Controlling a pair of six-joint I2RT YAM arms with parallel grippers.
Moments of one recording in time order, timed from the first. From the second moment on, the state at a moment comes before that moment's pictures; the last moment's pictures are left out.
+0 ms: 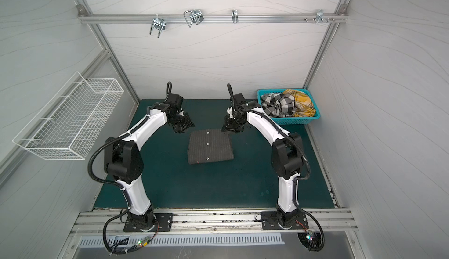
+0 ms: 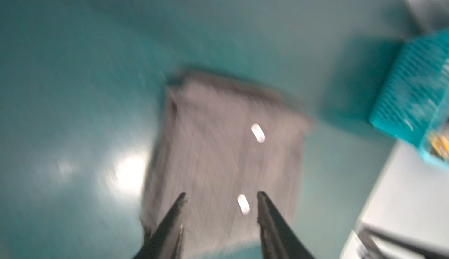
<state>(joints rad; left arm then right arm) -0.28 1.79 1.55 -0.92 0.26 -0.72 0.54 1.94 1.74 -0.96 -0.43 0.44</state>
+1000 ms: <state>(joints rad) -0.33 1.77 1.11 -0.80 0.38 -0.72 0.62 1.96 1.38 -0.87 -0.41 0.48</state>
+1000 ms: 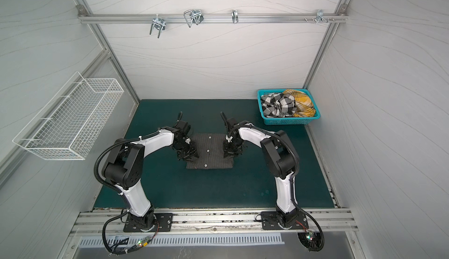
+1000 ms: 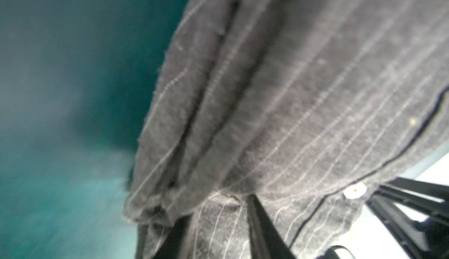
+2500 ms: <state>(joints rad) -0.30 1.66 1.25 -0.92 0.43 -0.71 0.74 1.88 1.50 -0.91 -0.46 0.52</state>
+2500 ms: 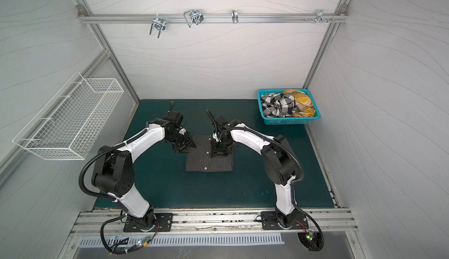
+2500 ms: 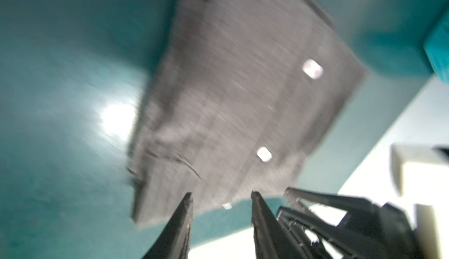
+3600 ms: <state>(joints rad) -0.32 1.60 0.79 -0.69 0.51 -0.77 0.68 1.84 1.12 -0.79 -0.47 0.54</state>
